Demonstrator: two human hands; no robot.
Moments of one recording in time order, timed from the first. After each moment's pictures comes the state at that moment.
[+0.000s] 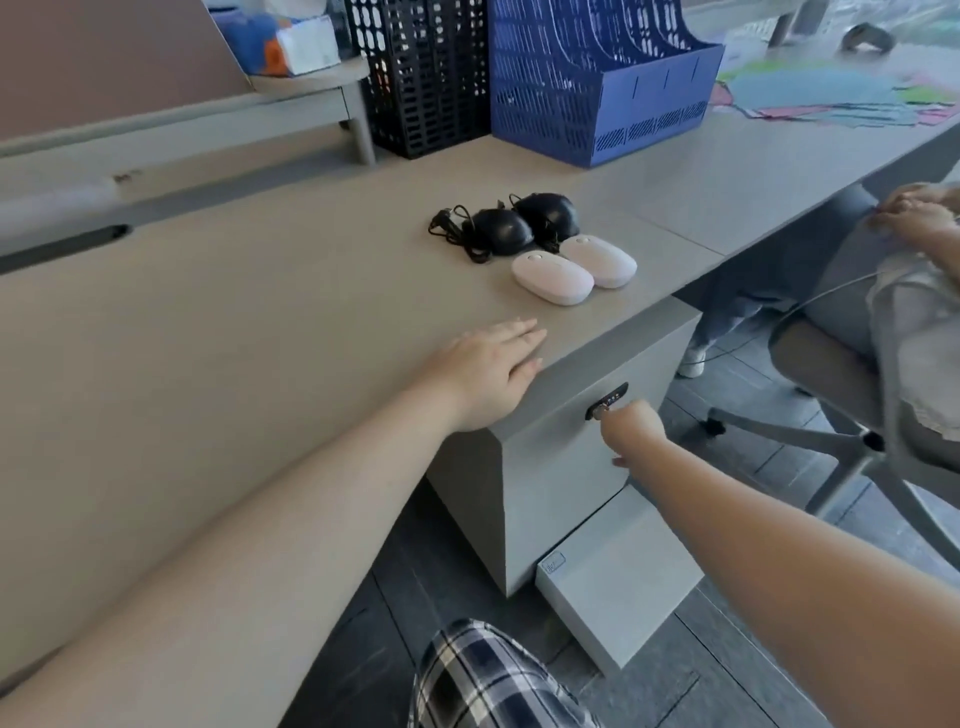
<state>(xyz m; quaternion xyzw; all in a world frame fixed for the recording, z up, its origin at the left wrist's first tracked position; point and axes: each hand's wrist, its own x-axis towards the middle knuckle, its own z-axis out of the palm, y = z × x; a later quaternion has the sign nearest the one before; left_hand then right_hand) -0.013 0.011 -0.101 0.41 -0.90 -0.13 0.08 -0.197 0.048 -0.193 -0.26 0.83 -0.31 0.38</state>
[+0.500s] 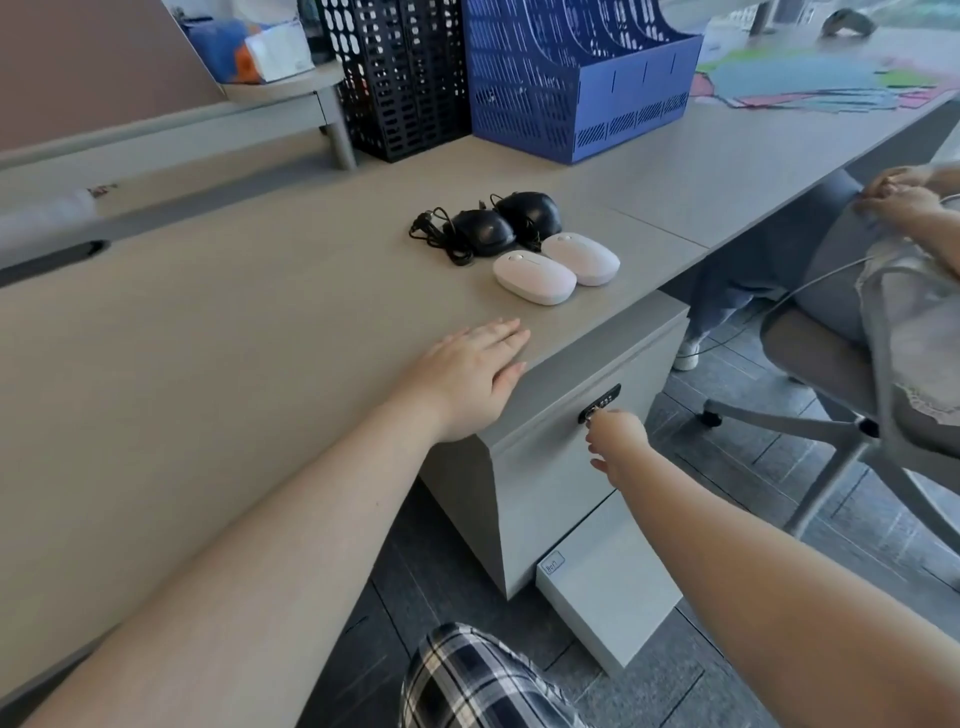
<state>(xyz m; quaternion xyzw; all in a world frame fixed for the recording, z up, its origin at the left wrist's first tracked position) -0.016 0.012 -0.104 0.40 -0.91 -0.08 0.08 -0.202 0.040 -0.224 -0.14 0.77 -0.39 0.48</state>
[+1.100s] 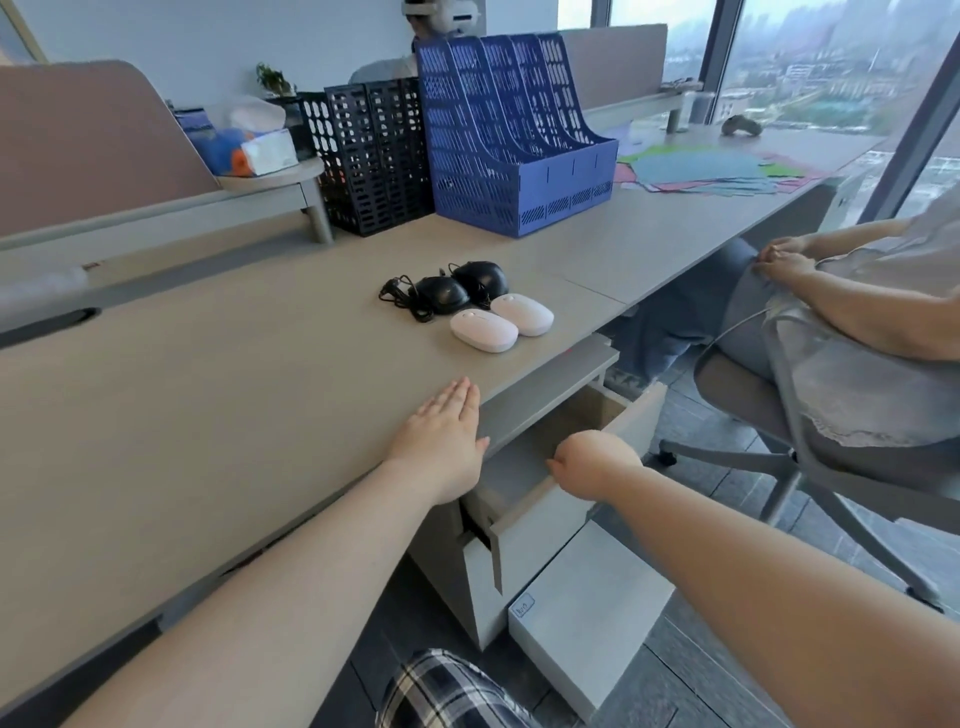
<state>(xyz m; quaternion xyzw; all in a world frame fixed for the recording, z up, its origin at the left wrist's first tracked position) -0.034 0.064 -0.097 0.48 -0.88 -0.01 -0.05 -0.224 0.095 -0.157 -0.63 0.76 0.03 0.15</state>
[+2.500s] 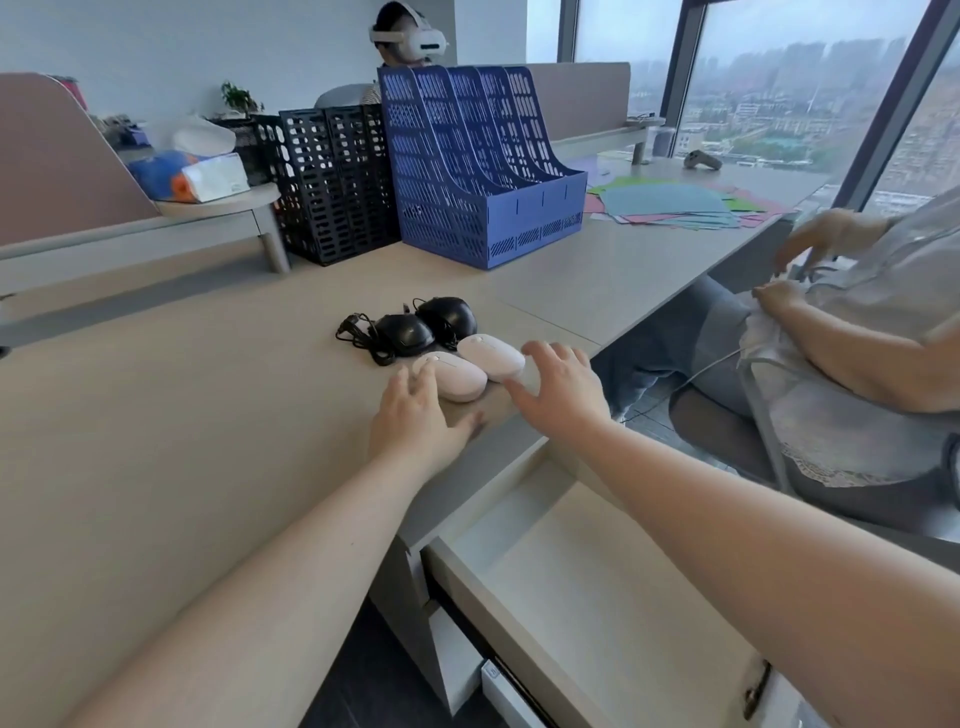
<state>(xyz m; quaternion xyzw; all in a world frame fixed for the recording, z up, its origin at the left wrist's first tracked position) -0.079 -0.015 -0.095 0.57 -0.78 -0.13 0.20 -0.247 0.023 -0.084 -0.59 0.76 -0.27 0.03</state>
